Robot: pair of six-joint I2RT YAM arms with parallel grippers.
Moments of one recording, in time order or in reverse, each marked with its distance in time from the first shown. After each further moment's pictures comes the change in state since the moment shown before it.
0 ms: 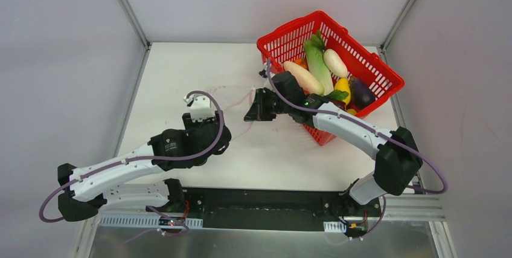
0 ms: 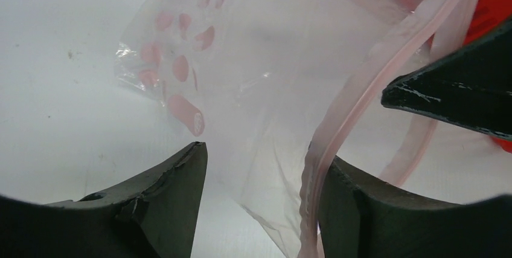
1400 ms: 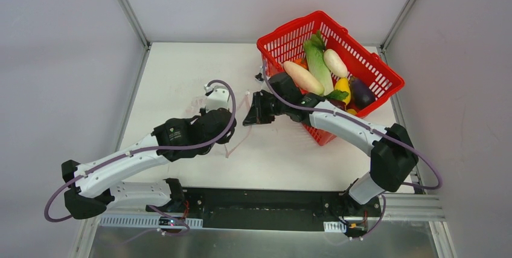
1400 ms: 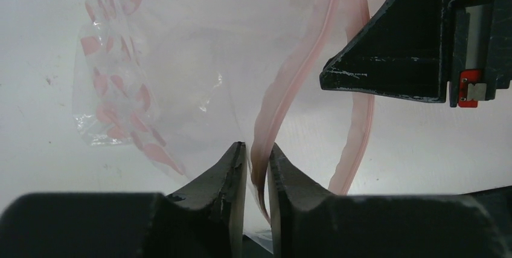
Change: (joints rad) left arm 0.056 0.099 0.145 0.025 0.264 0.279; right arm 0.000 0.034 0.006 -0.031 -0.077 -0.014
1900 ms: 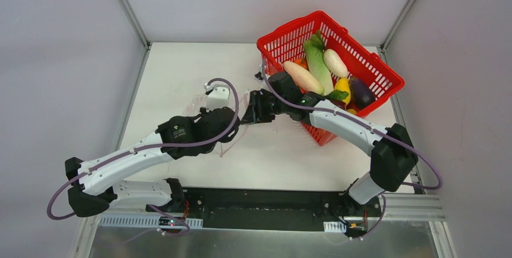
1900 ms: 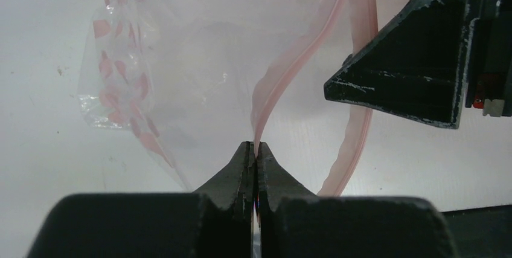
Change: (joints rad) left arm 0.000 0.034 0.029 -0.043 -0.023 -0.032; right arm 0.000 0.008 0.027 -0.018 0.013 -0.021
